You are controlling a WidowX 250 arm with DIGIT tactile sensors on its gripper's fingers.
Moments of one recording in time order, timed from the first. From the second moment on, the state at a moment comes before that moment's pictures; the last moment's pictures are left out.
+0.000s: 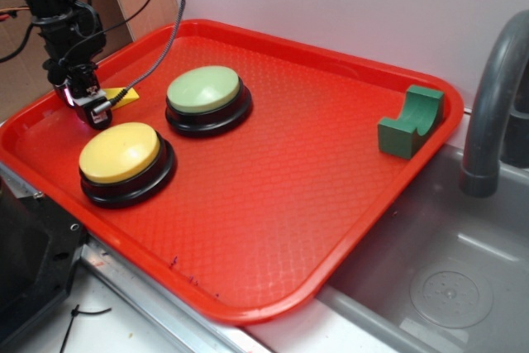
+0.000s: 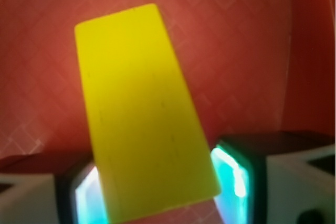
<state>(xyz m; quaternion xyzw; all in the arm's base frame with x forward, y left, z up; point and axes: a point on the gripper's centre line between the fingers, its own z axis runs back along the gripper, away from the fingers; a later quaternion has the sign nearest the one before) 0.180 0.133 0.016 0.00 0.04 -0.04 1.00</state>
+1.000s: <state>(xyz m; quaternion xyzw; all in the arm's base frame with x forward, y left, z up) 0.217 0.004 0.182 -0.04 -0.03 0.03 1.00</state>
